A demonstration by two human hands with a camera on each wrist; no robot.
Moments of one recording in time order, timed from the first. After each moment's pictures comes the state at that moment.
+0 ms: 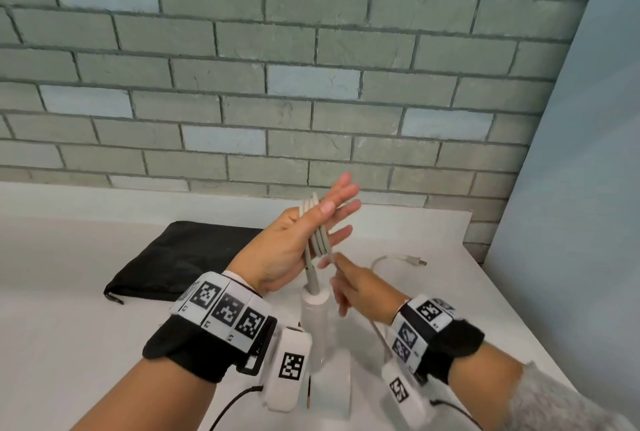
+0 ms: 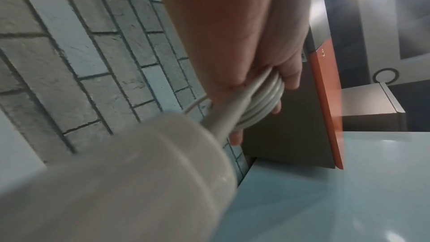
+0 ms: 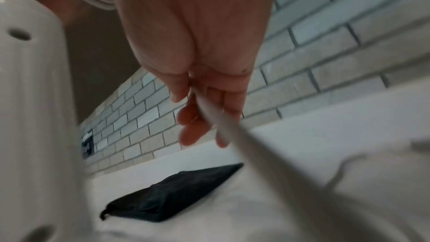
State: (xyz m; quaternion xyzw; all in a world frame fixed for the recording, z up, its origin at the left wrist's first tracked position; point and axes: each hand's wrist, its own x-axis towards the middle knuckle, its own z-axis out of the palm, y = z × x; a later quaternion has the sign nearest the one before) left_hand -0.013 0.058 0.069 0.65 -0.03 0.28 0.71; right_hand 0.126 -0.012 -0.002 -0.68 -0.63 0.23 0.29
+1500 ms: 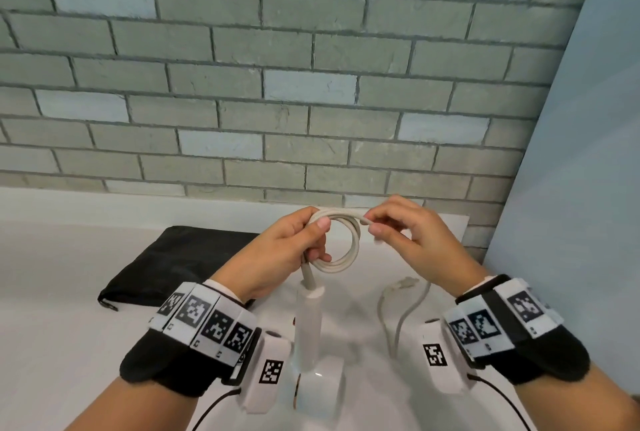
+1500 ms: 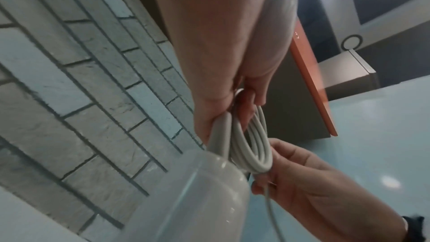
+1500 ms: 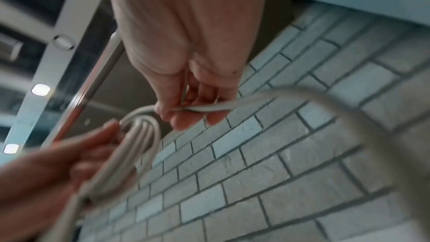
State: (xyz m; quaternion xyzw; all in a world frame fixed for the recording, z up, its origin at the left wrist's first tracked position) left_hand -0.015 0.063 0.068 0.72 0.09 0.27 0.64; right_hand 0.155 -0.053 0.081 -0.63 -0.65 -0.01 0.43
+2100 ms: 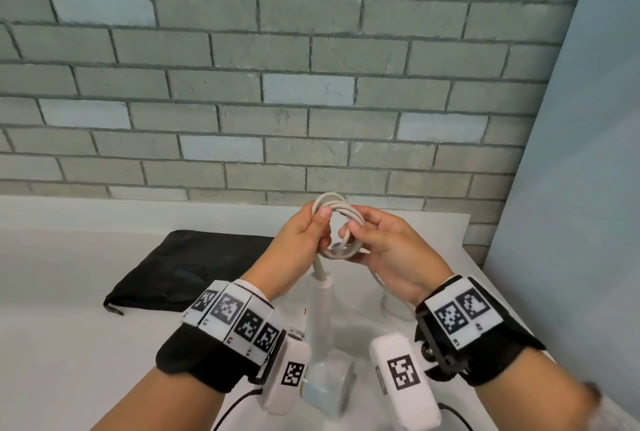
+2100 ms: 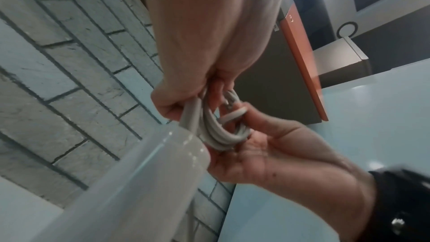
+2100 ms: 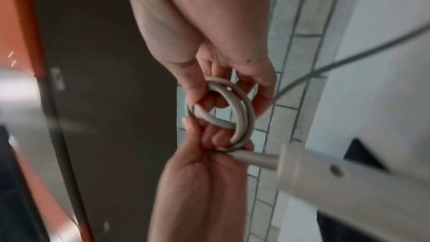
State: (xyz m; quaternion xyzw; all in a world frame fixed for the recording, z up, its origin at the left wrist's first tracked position) left_hand 0.004 0.058 0.064 0.75 0.16 0.37 0.53; right_hand 0.118 -0.032 0.072 -0.46 -0.42 0.41 0.67
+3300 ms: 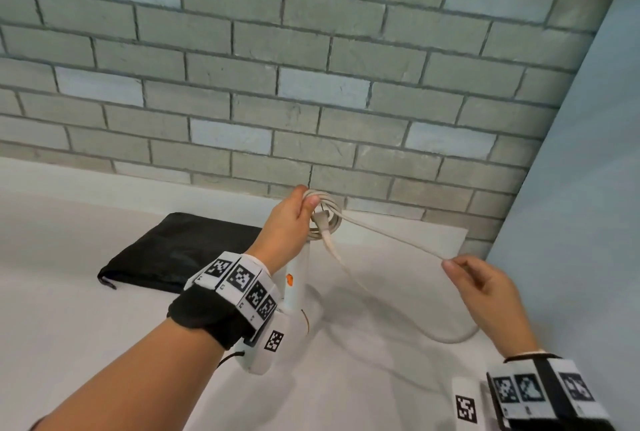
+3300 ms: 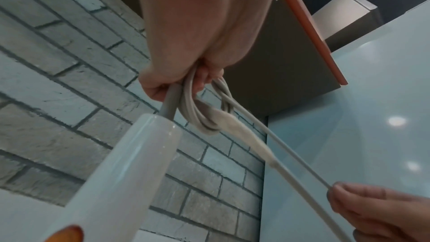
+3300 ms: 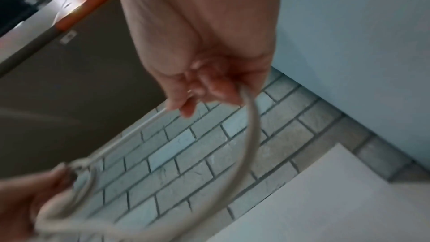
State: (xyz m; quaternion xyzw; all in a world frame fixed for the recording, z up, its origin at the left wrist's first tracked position) left_hand 0.010 0.081 0.063 0.79 0.26 0.41 0.37; right_hand 0.206 -0.114 0.024 -0.77 -0.41 -0.03 0.48
